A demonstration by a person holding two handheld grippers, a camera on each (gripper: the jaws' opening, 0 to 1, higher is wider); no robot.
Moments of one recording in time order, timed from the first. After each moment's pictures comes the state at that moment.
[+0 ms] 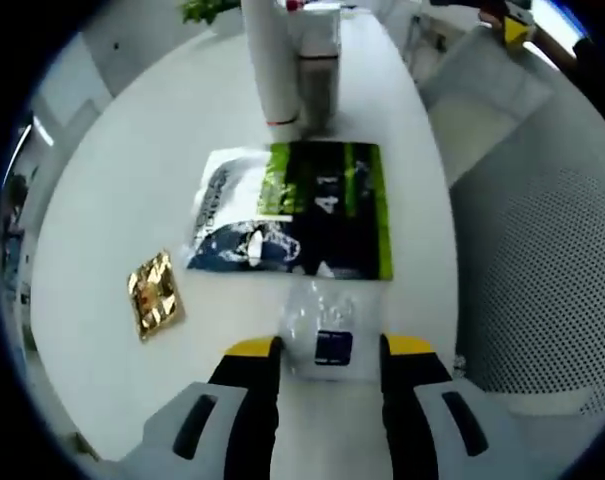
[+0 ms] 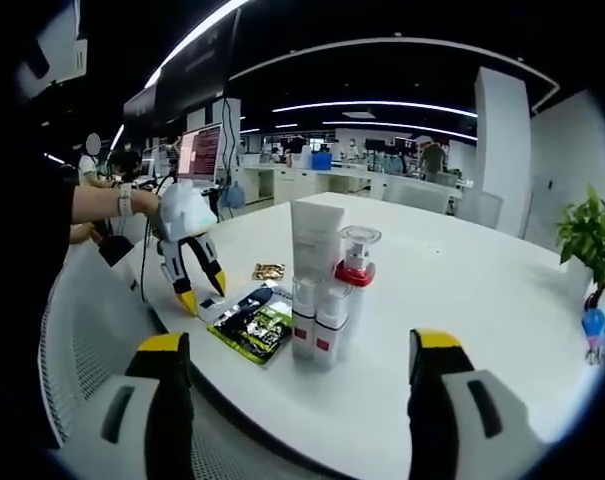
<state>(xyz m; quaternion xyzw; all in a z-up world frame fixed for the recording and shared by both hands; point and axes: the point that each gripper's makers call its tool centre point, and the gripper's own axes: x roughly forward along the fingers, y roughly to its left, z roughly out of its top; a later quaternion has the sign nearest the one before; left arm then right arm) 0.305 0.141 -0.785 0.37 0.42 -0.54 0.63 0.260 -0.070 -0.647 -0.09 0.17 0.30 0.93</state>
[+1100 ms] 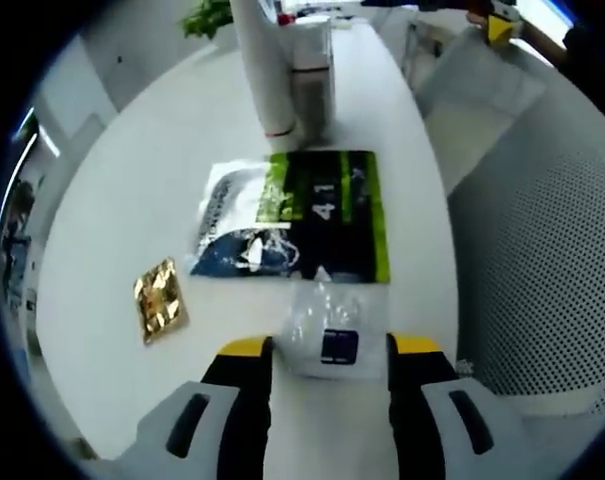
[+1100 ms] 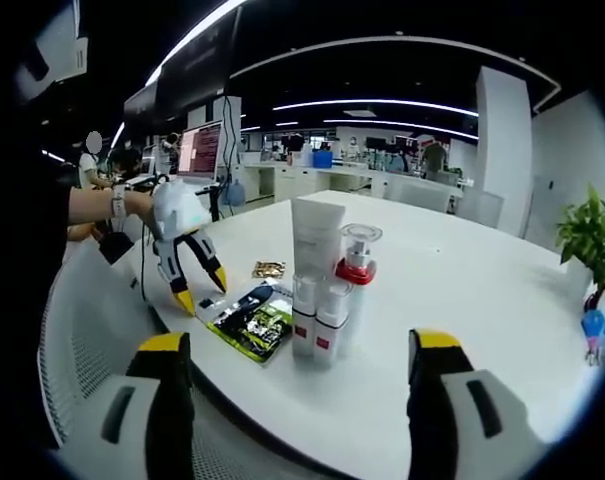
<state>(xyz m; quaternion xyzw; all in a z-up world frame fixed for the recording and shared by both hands) 0.305 0.138 -0.783 0.37 0.38 -0.55 0.64 0.261 -0.071 -0.649 -0.09 0.18 0.30 0.93</state>
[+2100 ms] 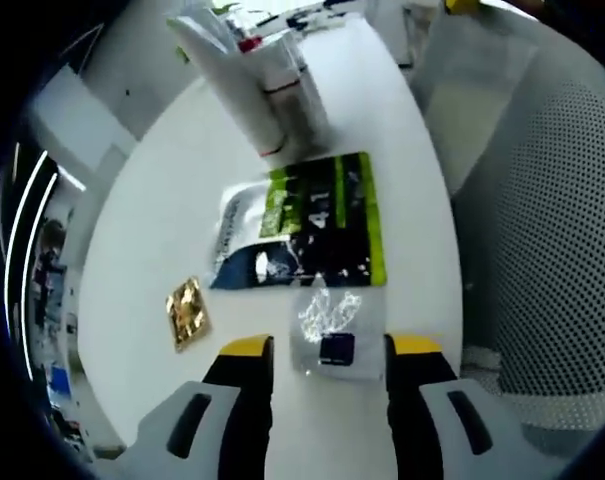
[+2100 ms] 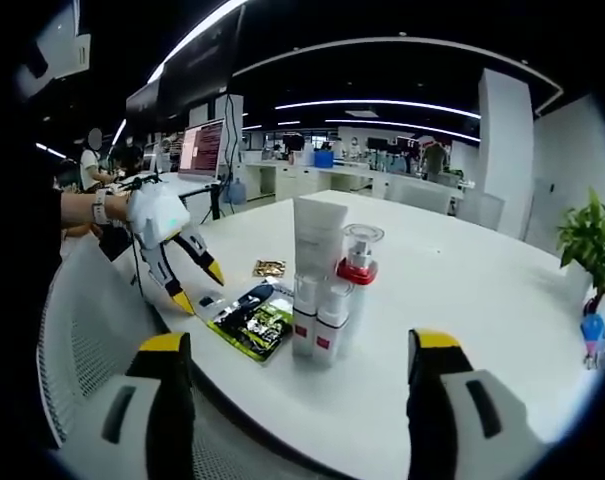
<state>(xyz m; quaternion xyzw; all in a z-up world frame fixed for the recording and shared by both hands) 0.300 0.136 -0.774 0.44 0.32 -0.51 0.67 0.260 -0.071 -0.650 -0.10 0.17 0.30 0.93</state>
